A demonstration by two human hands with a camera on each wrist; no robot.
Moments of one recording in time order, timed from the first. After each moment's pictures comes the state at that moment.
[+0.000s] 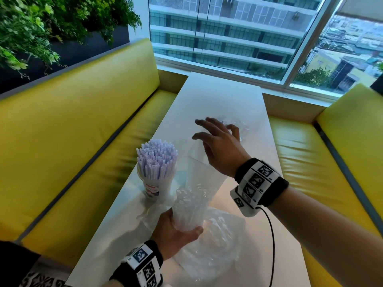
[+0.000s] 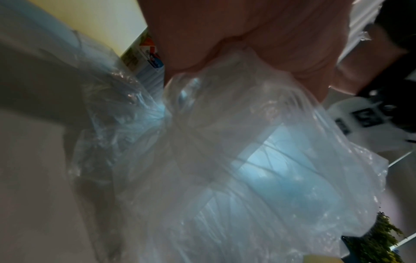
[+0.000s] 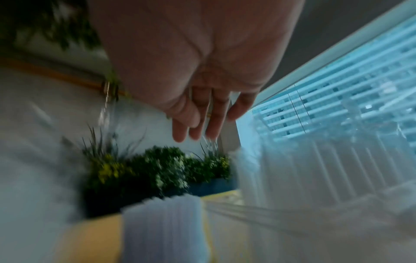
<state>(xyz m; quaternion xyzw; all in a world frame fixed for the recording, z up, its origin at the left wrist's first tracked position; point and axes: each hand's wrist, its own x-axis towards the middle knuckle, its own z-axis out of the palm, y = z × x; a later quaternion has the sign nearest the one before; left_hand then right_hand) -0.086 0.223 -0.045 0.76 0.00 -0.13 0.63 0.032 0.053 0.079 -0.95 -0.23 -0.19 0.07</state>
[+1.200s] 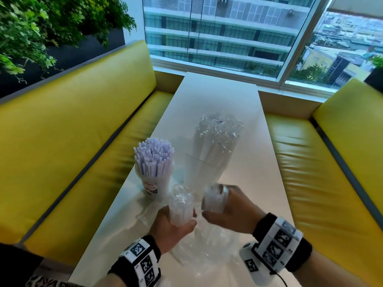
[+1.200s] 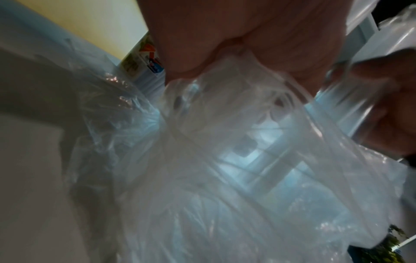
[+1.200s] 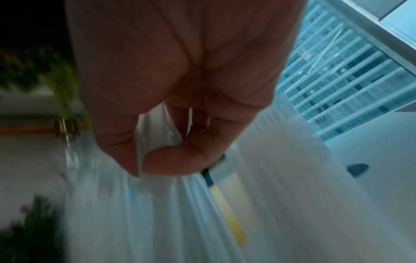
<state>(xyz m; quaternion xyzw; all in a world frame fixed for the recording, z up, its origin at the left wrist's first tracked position) -0.084 0.227 -0.046 0.75 -0.06 -0.11 0.65 -0.082 0.029 0.038 -0.91 -0.22 0.04 0.35</state>
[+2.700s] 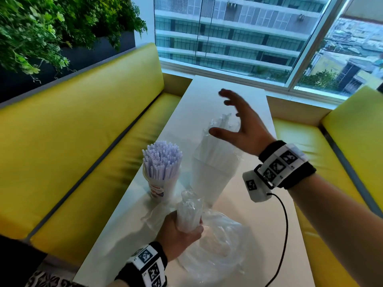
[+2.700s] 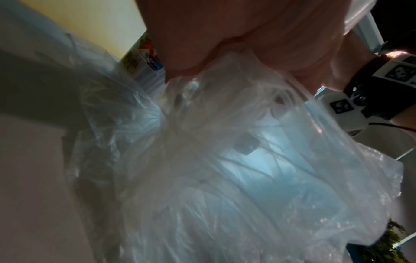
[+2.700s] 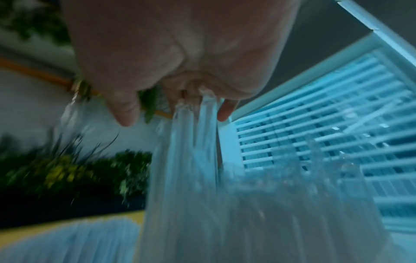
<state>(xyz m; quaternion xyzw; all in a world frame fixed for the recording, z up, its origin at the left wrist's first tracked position) -0.089 0.221 -0.048 0.70 -0.03 -0.11 0.70 0.049 0.019 0.130 -0.90 -0.22 -0.18 0.33</state>
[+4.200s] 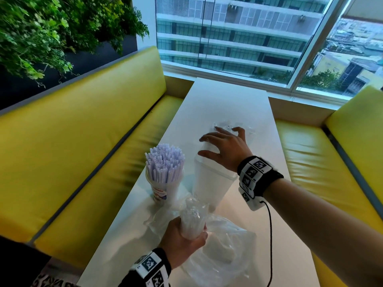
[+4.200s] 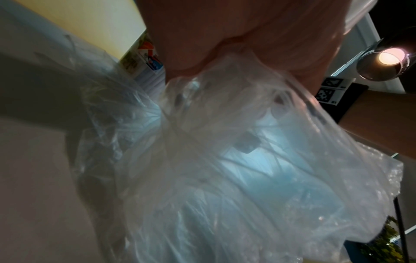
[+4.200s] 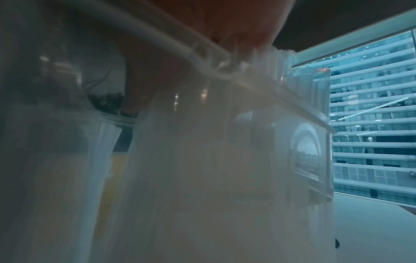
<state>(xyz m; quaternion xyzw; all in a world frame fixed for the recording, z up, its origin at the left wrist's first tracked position) -0.091 0.222 -0.054 0.72 -0.04 -0.11 0.68 0.066 0.036 0.062 -0.97 -0.21 -0.13 0.02</state>
